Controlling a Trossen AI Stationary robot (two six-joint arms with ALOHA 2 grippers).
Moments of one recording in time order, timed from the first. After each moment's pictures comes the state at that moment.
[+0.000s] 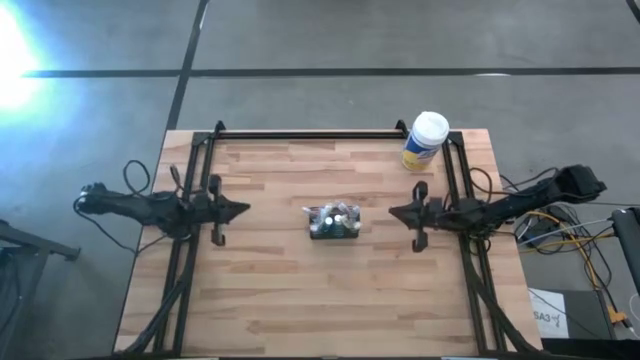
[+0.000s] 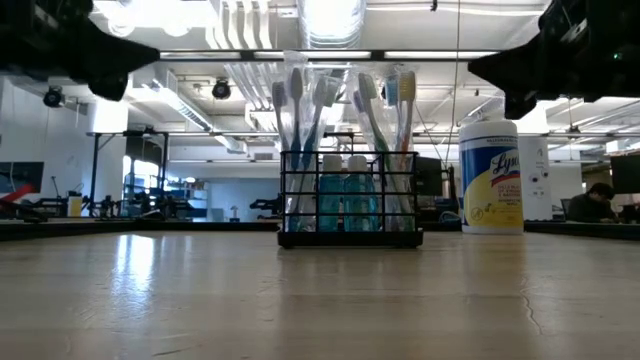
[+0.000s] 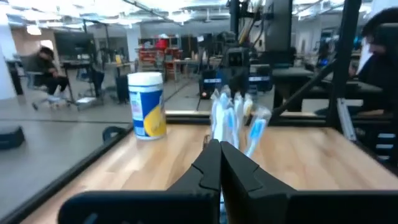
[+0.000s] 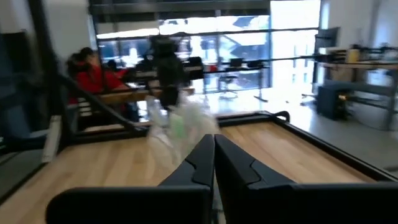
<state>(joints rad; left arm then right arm) -0.24 0.18 0.13 0.08 -0.38 0.05 0.20 0.84 0.02 0.95 0.34 0.06</state>
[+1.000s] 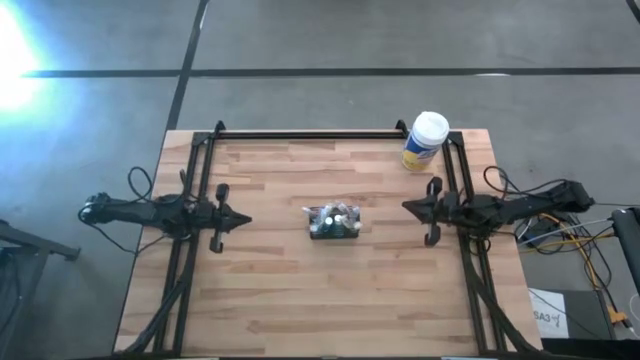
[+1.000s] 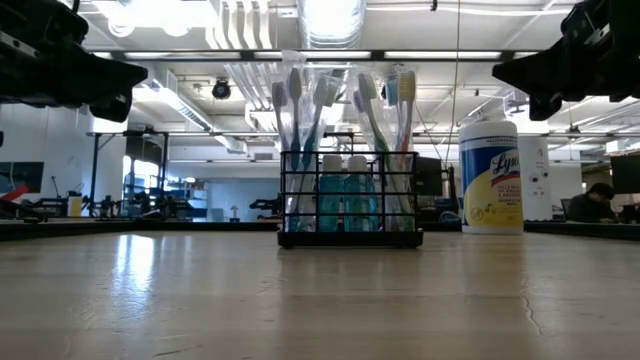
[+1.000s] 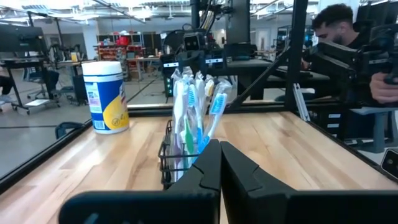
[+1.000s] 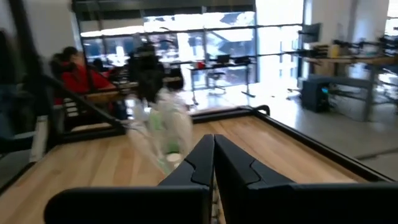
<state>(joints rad) -0.16 0.00 0.01 0.01 -0.13 0.02 0.20 0.27 0.01 0.37 0.40 0.07</state>
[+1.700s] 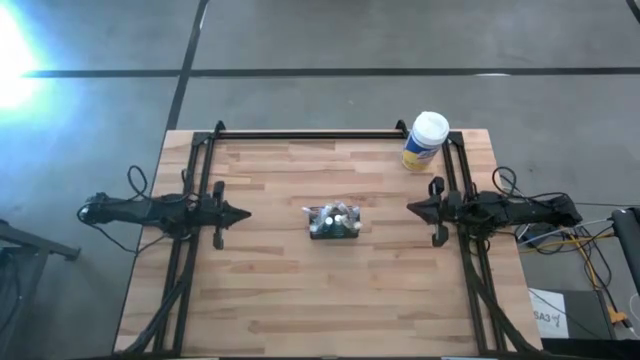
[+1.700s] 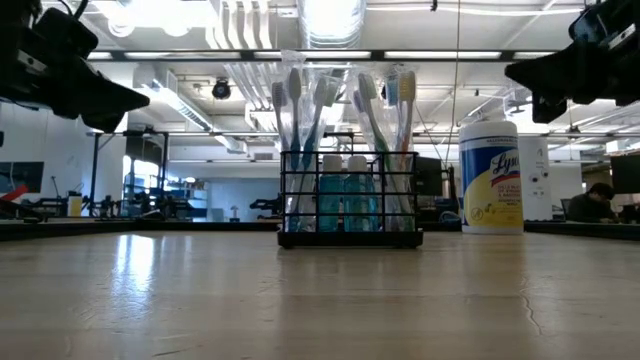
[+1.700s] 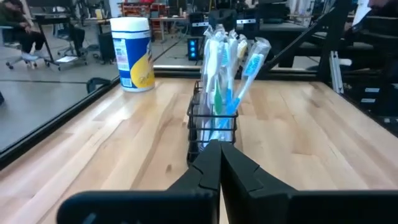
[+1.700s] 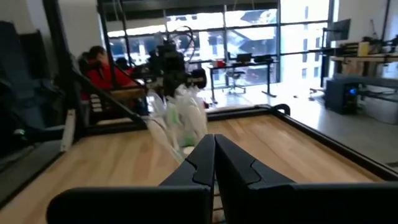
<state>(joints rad) -0.16 0.01 0.09 -0.22 -0.24 -0.04 0.11 0.00 0.01 0.10 0.21 0.10</state>
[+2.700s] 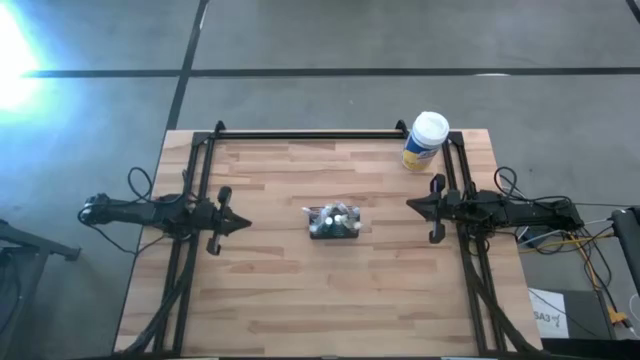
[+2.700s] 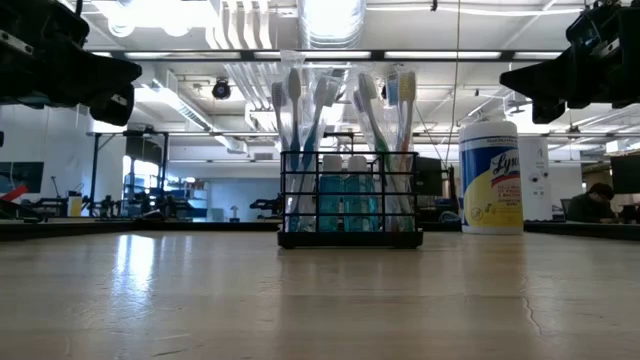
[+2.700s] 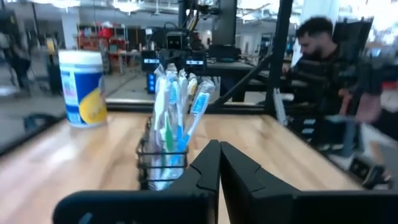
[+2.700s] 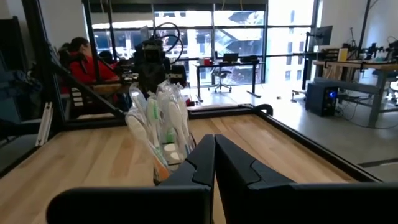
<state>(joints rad) -0.15 0.00 0.01 0.02 -0.06 -0.05 0.05 0.01 0.01 0.08 0.21 0.05</state>
